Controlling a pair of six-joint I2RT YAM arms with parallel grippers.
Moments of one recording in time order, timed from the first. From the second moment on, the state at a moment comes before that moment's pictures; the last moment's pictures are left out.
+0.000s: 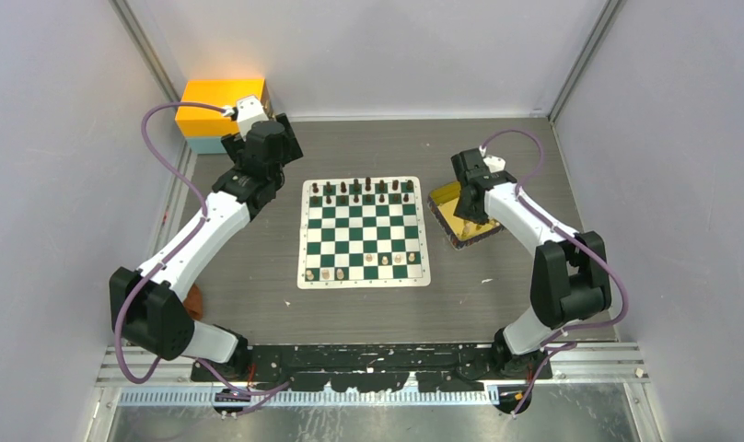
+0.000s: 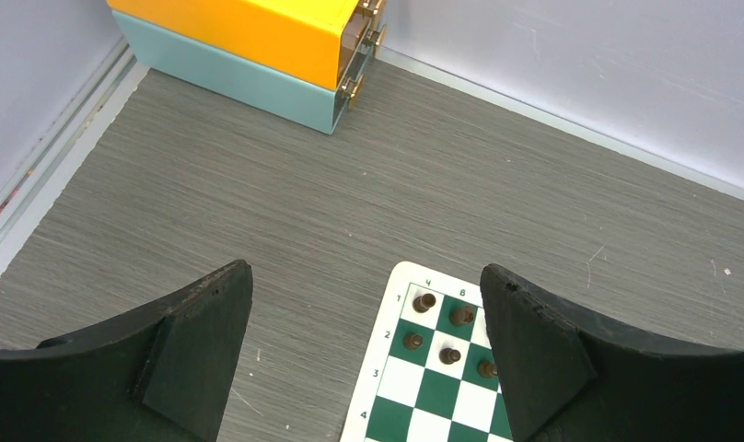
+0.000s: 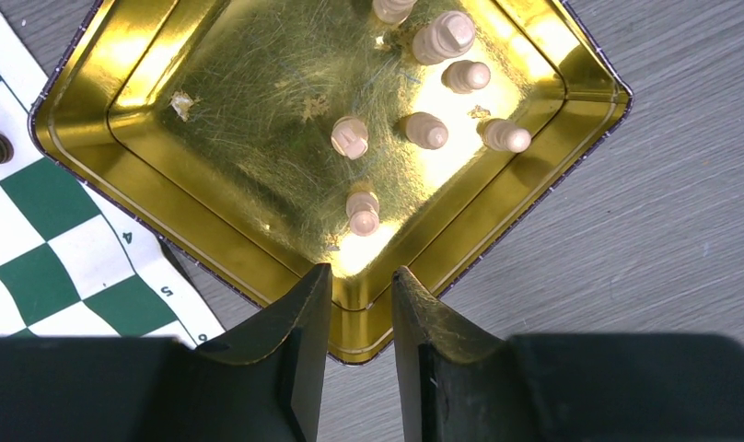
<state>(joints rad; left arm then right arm) -0.40 1.41 1.26 -0.24 -0.66 -0.42 0.27 1.57 1.14 -0.69 0.38 0.59</state>
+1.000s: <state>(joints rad) -0.40 1.44 1.26 -0.24 -0.66 -0.41 0.22 1.66 1.11 -0.60 0.33 0.60</state>
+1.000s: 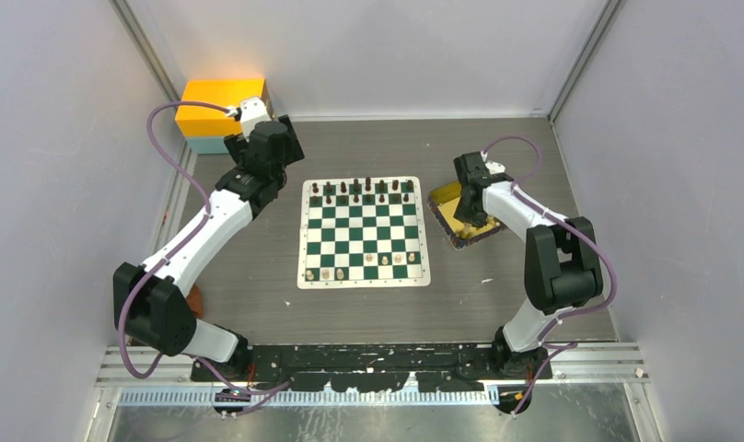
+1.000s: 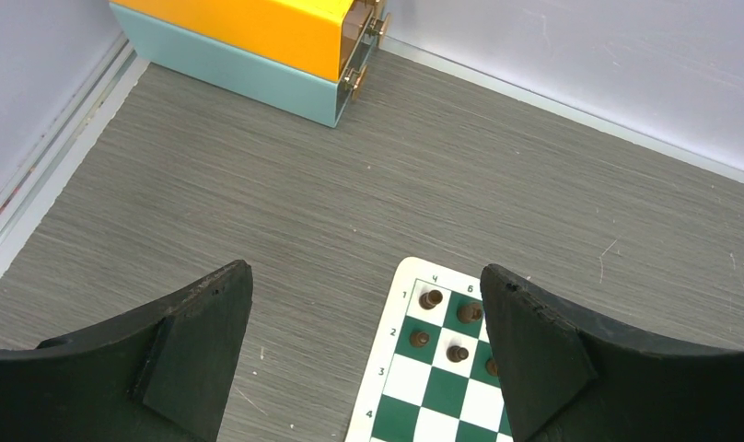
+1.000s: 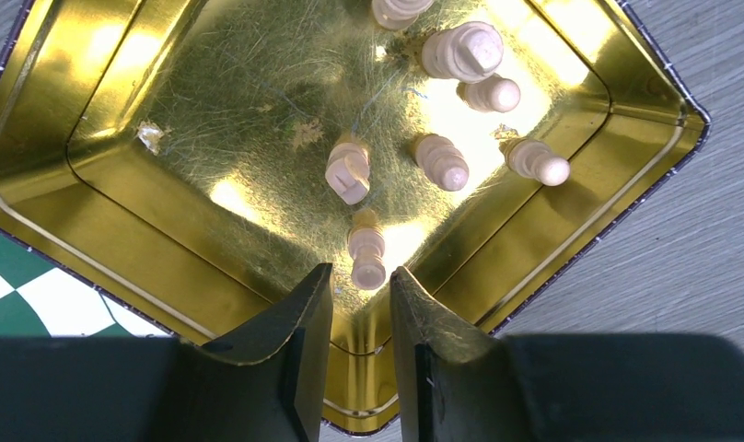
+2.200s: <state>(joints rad) -0.40 1.47 1.28 -0.24 -0.66 -0.39 0.19 1.70 1.09 -0.53 0.24 0.63</state>
